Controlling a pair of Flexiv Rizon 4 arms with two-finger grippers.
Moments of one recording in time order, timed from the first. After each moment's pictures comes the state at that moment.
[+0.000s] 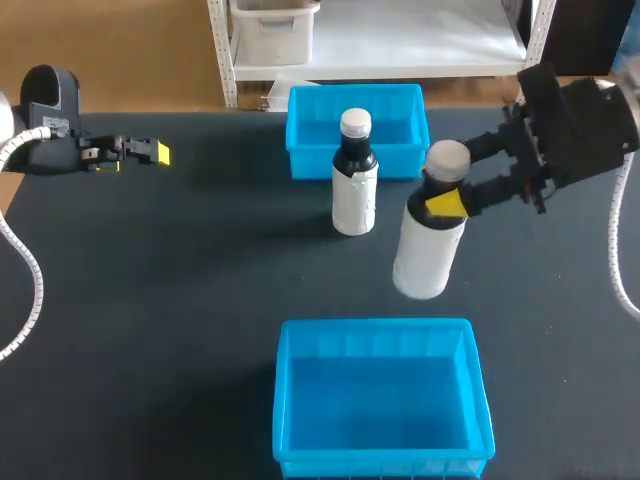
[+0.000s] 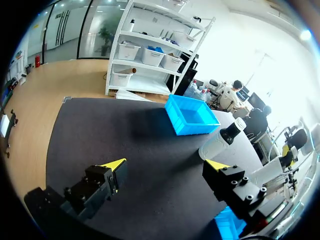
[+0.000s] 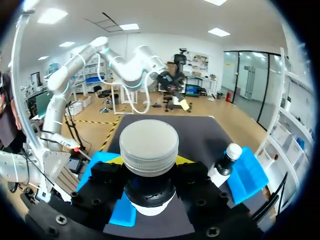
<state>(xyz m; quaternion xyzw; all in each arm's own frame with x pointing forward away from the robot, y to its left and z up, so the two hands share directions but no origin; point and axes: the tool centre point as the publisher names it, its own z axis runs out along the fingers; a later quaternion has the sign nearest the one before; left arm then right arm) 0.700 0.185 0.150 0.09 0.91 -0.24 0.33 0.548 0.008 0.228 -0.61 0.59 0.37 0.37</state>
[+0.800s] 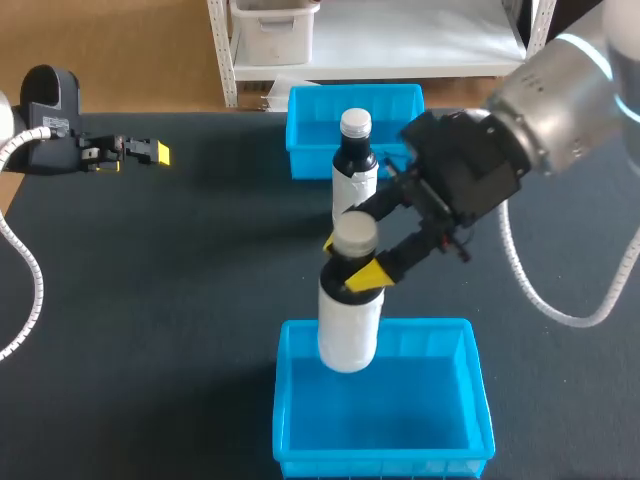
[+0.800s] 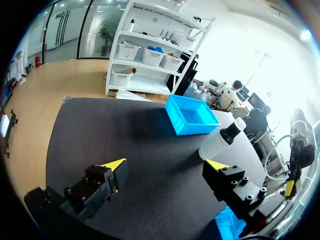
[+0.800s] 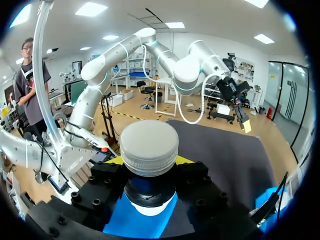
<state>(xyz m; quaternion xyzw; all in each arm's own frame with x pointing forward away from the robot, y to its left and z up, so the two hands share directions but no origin) 0.700 0.185 0.150 0.09 0.91 -0.24 0.33 0.467 0.098 0.212 -0.72 0.47 0.44 0.28</state>
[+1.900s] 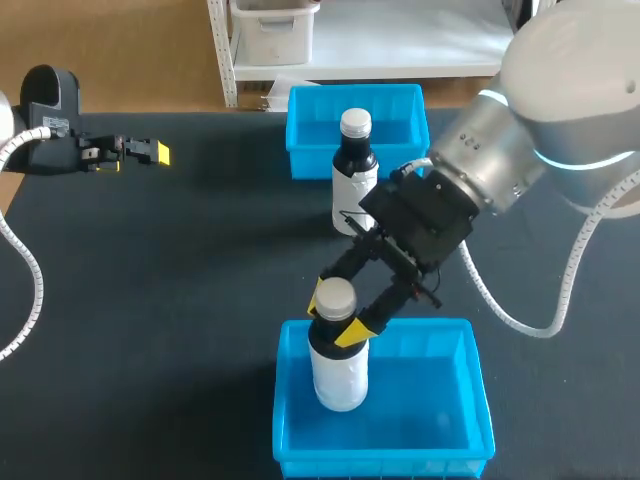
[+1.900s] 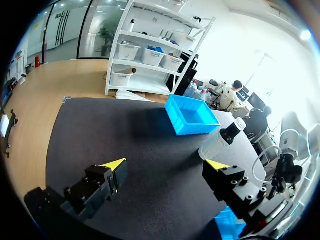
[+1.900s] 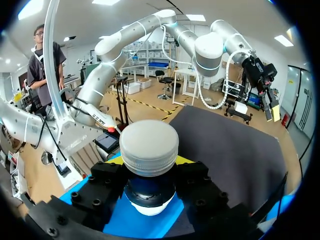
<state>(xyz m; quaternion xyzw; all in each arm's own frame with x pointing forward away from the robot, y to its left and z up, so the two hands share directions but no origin) 0.700 0.185 0.150 0.09 0.91 -0.24 0.33 0.456 0.109 0.134 -0.77 0.41 0.44 0.22</state>
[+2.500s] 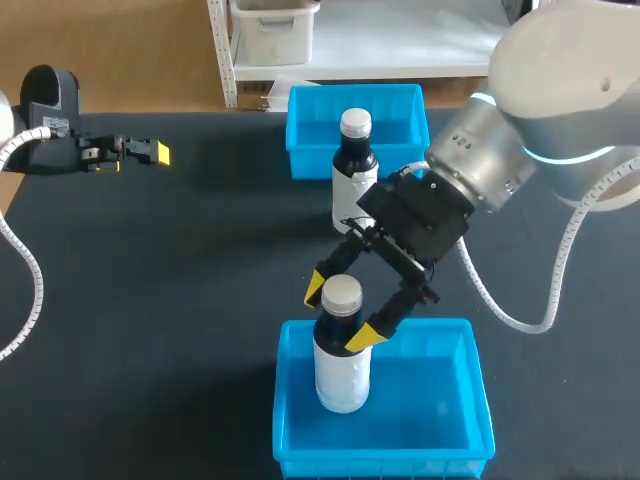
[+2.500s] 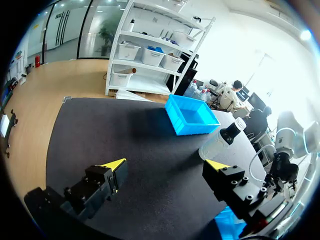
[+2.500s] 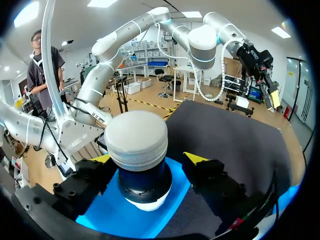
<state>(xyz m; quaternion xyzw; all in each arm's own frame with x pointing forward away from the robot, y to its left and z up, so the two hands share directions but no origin) 0.700 0.185 0.150 0.09 0.91 -0.24 0.33 0.470 0.104 0.121 -0.76 0.43 0.44 0.20</state>
